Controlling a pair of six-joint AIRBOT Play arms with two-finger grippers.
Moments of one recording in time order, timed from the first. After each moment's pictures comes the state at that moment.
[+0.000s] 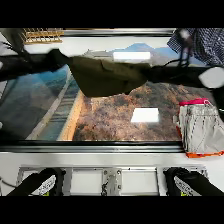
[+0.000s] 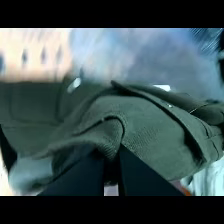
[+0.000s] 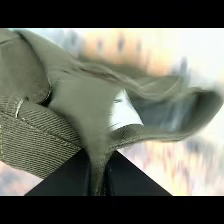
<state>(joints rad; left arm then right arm) -0.03 -1.10 1.48 0.86 -1.05 -1.52 0.16 -1.06 1.32 -1.03 0.92 1.36</state>
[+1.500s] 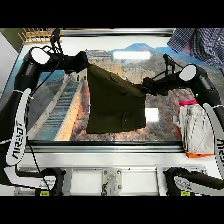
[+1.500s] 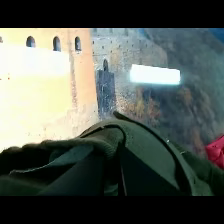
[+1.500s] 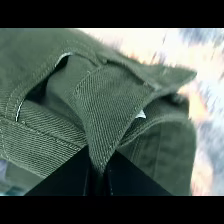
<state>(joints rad) -0.15 -1.57 1.65 0.96 -0.98 -1.68 0.12 -1.37 1.33 -1.08 1.10 1.71</state>
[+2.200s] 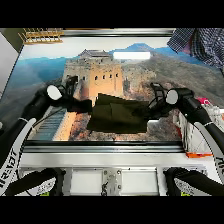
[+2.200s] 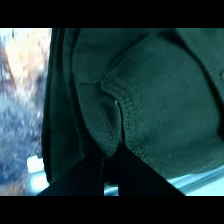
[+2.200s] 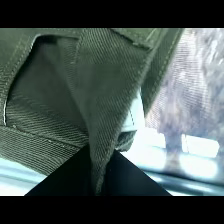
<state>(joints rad) -0.24 -1.30 0.98 1.09 -1.05 -1.60 0.27 -1.24 0.99 -1.34 1.20 1.73</state>
